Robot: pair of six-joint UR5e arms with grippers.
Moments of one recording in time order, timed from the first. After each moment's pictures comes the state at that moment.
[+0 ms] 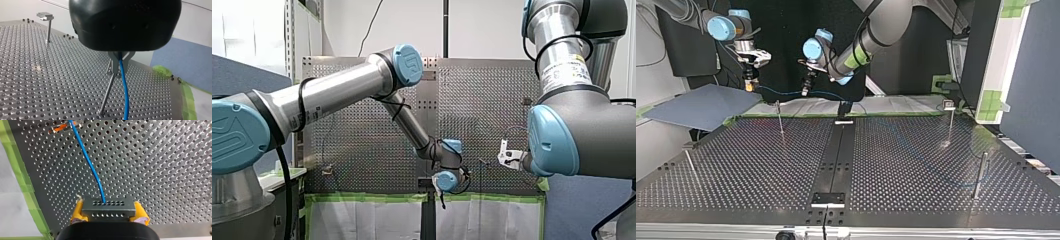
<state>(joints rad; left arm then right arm) -0.80 -2.69 -1.27 -2.42 -1.92 -2.01 1.64 -0.90 2.06 -1.06 1.28 1.71</state>
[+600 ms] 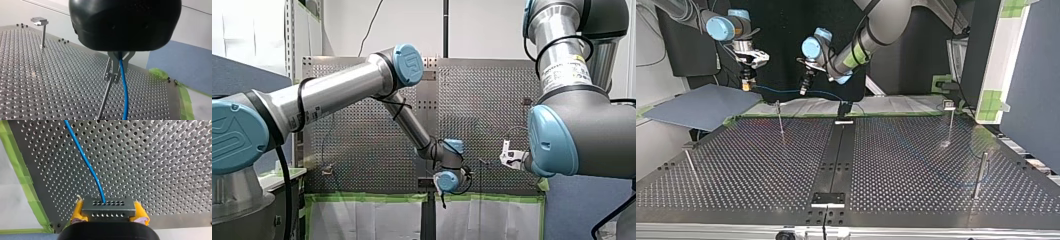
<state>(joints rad) -0.81 -2.69 -1.26 -2.42 -1.92 -1.97 1.63 -0.89 2.05 -1.06 1.31 1.72</state>
